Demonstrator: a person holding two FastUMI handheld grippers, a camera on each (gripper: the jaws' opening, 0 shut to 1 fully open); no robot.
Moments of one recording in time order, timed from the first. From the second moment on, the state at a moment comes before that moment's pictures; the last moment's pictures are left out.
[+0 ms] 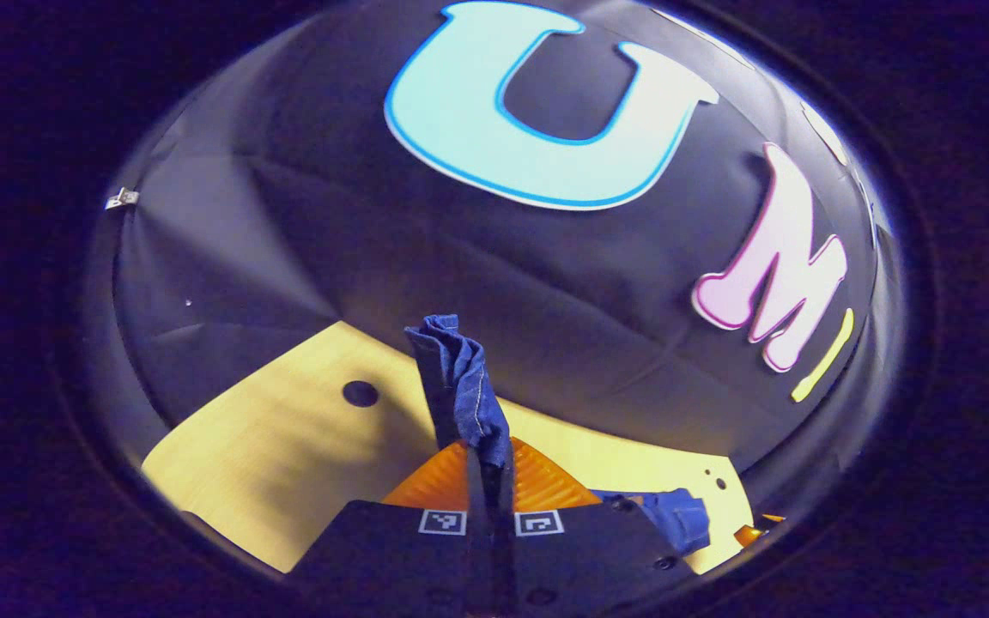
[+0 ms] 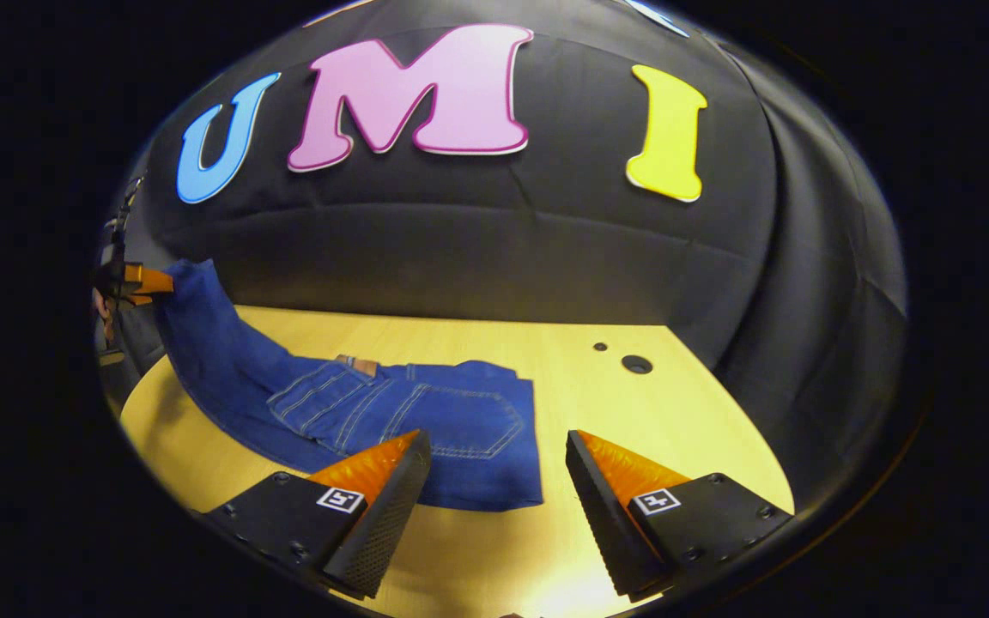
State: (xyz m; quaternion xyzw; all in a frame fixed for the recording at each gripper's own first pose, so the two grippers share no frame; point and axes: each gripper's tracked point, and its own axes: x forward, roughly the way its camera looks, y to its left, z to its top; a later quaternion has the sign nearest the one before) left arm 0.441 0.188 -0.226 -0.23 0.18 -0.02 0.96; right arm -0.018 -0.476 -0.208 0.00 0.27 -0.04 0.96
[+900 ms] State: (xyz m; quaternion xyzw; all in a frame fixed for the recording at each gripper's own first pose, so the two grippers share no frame) left arm 0.415 -0.208 -0.306 -0.17 0.34 -0.26 0.89; right arm -0.108 -0.584 -0.163 -0.02 0.27 -0.12 0.95
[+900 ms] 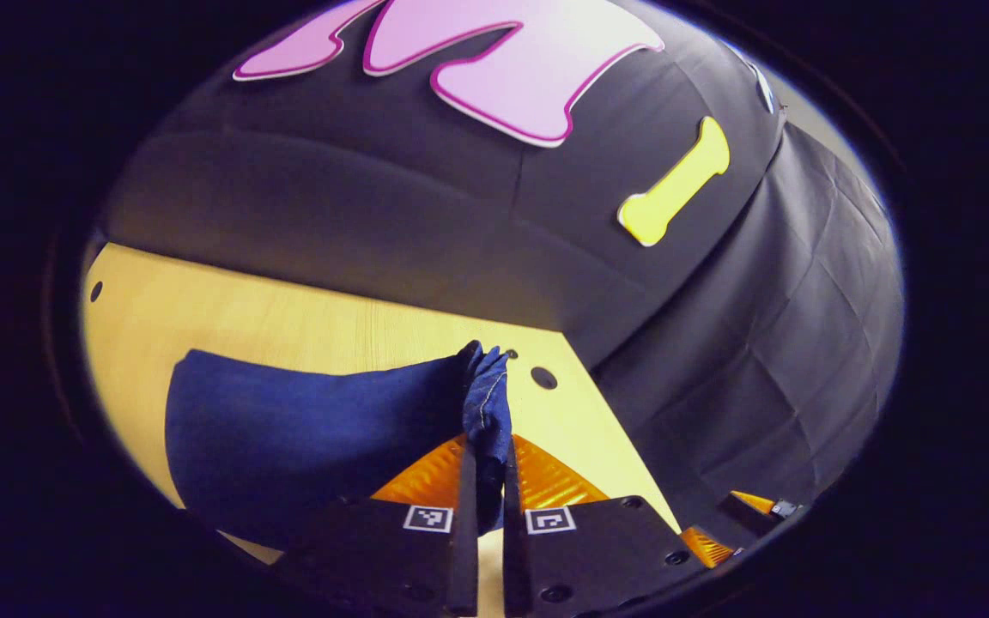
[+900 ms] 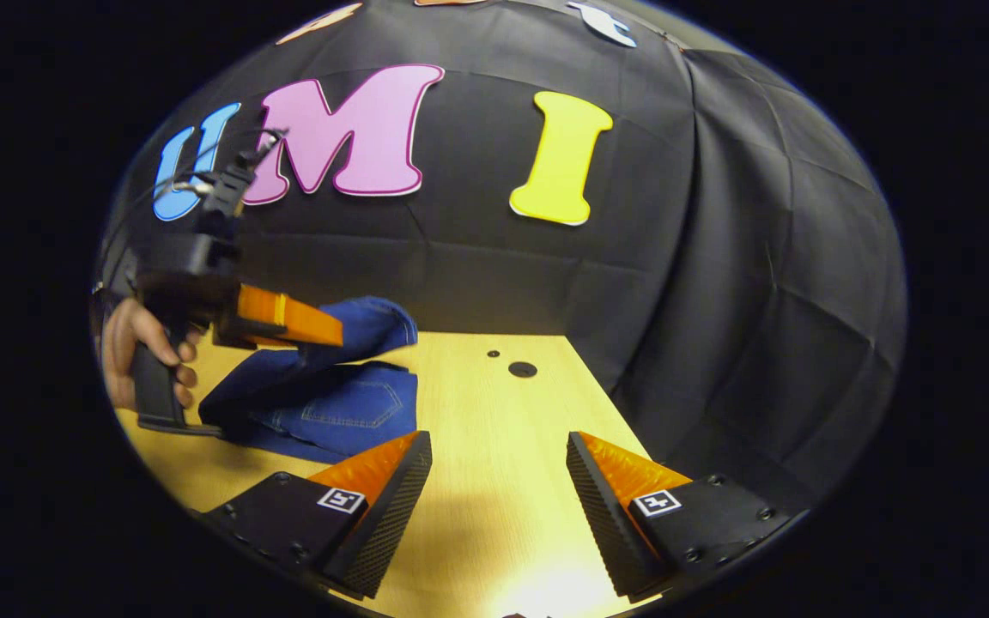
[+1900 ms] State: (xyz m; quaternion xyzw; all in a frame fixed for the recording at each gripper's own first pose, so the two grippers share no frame) left arm 0.258 -0.001 -0.072 -0.11 0.09 -0.17 0.97; right arm -0.120 -0.485 0.031 0.05 0.14 -0.07 0.99
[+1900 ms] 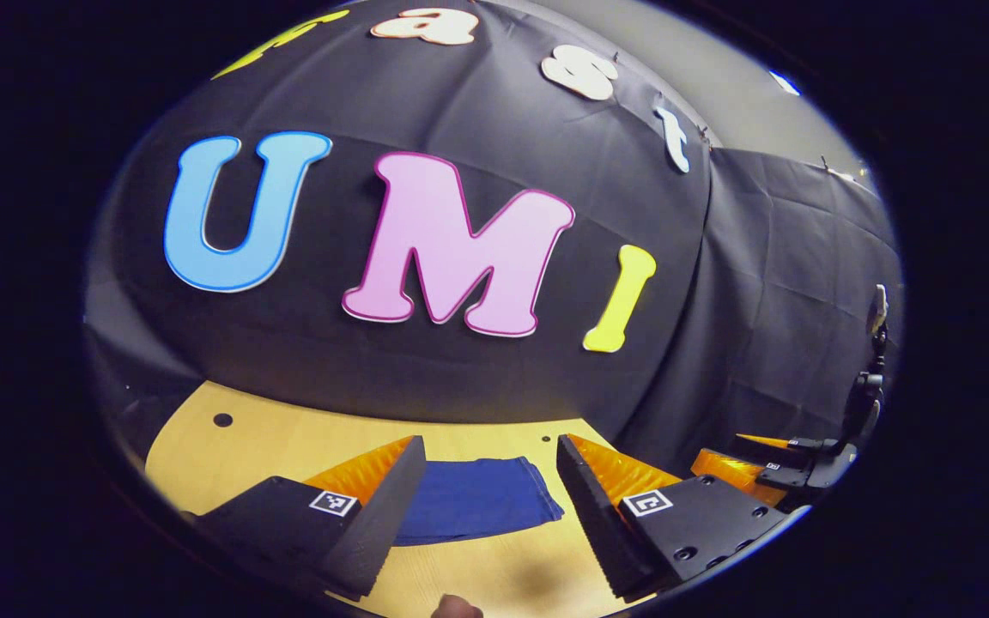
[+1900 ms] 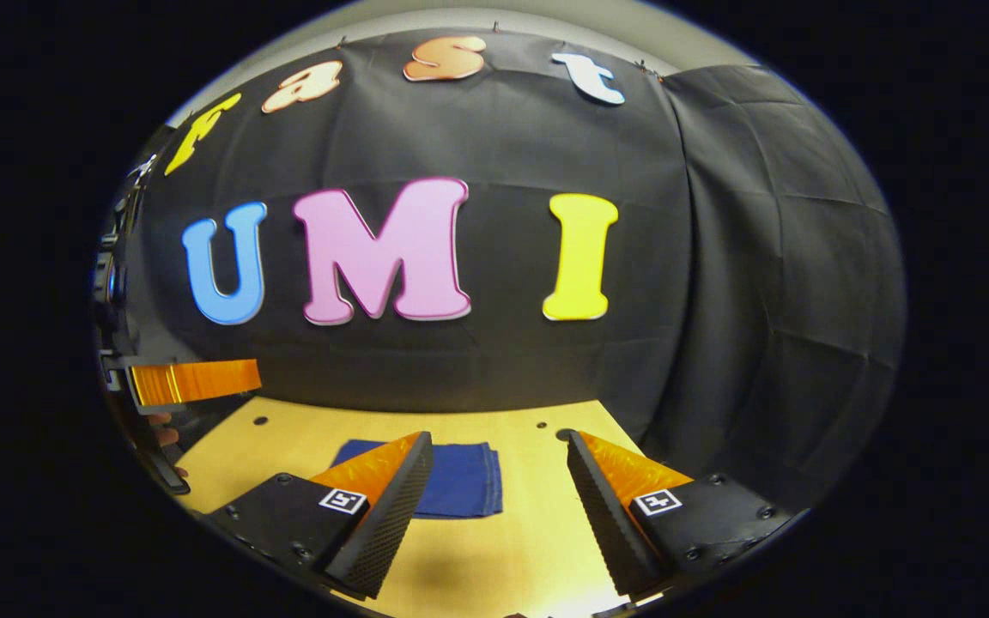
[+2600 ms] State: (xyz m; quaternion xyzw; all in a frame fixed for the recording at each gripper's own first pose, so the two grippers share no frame) left arm 0.148 0.145 -0.039 -0.09 0.03 -0.02 1.00; right arm -0.203 -0.406 0.105 0.02 0.05 -0.03 1.00
